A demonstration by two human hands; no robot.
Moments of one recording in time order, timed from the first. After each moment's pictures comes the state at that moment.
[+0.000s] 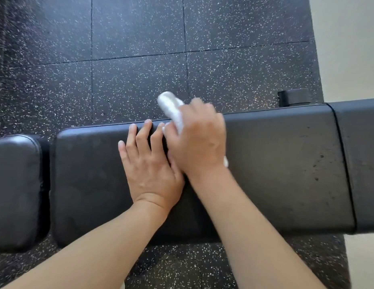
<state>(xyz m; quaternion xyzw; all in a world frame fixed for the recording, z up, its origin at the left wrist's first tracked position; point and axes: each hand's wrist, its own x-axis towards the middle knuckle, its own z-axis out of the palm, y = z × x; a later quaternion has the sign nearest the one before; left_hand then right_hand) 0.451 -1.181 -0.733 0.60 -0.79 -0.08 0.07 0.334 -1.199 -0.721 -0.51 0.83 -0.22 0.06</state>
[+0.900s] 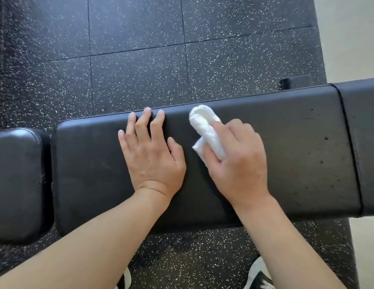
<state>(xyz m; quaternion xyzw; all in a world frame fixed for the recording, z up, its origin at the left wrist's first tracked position) 0.452 -1.179 -0.734 0.60 -0.79 -0.09 0.08 0.308 -1.104 -0.729 -0.53 0.79 -0.29 0.02</state>
